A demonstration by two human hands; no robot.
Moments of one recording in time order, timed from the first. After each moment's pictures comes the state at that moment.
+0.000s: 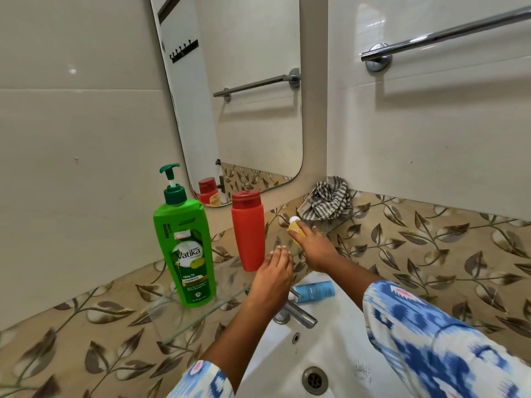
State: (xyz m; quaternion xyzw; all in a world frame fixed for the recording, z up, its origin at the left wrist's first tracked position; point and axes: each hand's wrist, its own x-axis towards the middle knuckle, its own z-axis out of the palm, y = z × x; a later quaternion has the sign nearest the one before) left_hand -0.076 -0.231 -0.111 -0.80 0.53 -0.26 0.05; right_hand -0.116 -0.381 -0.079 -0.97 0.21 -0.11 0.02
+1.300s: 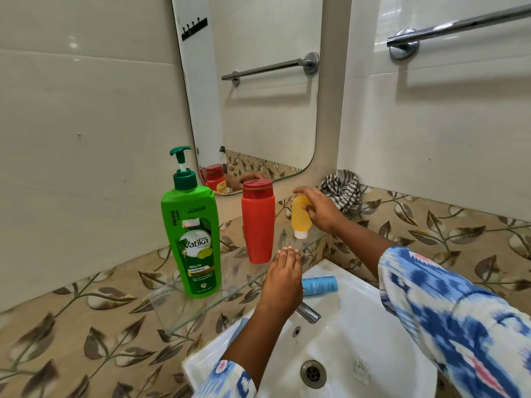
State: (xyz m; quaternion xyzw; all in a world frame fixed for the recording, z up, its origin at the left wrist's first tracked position) left_hand -0.078 -0.244 -0.143 -0.84 0.50 -0.21 -0.10; right_hand -0.094 -0.401 -0.025 -0.93 0.09 -0.30 0.21
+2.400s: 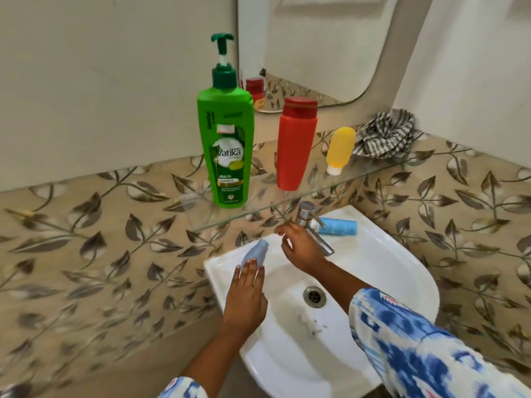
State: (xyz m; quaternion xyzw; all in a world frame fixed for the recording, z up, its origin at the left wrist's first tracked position) left_hand -0.138 -0.100 -0.263 -0.91 0.37 -0.11 -0.13; right_hand -0.124 -0.277 -0.204 -0.95 0.01 -0.17 0.25
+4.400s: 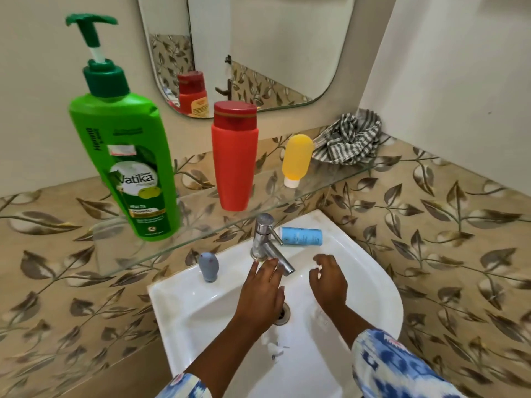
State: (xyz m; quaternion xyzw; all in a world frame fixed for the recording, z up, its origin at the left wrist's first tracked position) left_hand -0.133 -0.238 -0.240 -0.87 0.43 -0.13 -0.19; right_hand -0.178 -0.413 -0.284 -0.88 0.34 -0.24 0.22
